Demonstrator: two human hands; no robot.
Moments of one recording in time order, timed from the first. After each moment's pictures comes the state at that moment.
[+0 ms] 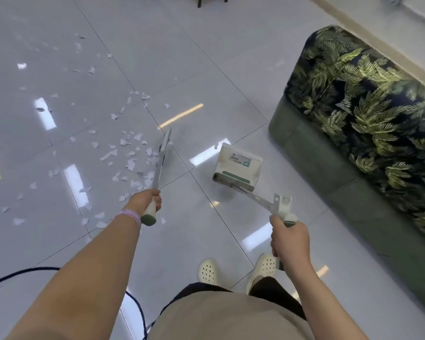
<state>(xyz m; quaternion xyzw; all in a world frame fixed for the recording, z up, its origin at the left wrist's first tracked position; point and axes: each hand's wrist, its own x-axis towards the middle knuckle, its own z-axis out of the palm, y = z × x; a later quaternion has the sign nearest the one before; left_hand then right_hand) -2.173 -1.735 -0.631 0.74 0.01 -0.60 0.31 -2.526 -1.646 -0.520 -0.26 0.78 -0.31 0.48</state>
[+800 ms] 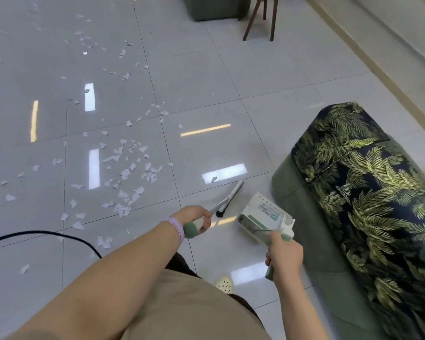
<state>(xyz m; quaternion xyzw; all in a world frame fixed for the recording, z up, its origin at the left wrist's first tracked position) -2.423 -1.925 -0.609 0.62 0.07 -0.74 0.27 -2.665 -1.905 -0.538 -0.26 0.80 -0.27 0.48</state>
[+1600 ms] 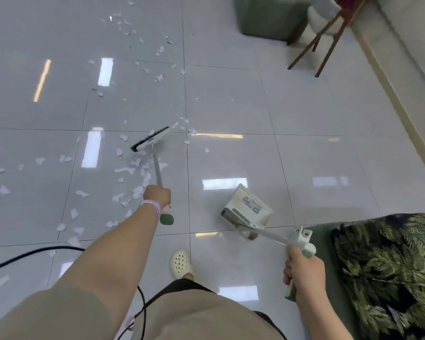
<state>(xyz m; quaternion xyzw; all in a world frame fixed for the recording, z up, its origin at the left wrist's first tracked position) -2.047 -2.102 -0.632 0.86 -0.02 -0.43 0.29 -2.406 -2.126 -0.499 -0.36 0.77 -0.21 0.49</state>
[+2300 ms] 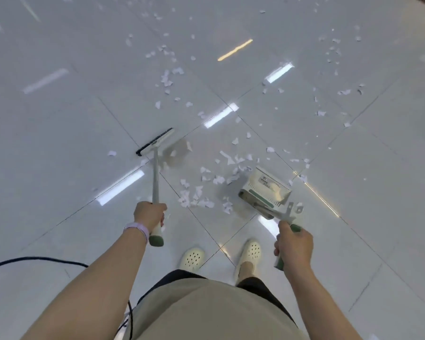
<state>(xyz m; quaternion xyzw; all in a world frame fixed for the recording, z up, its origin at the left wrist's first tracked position) -2.039 -1.897 -0.647 0.74 0.41 -0.25 0.47 -2.128 -2.218 -0.542 -0.70 0.50 0.05 0.51</state>
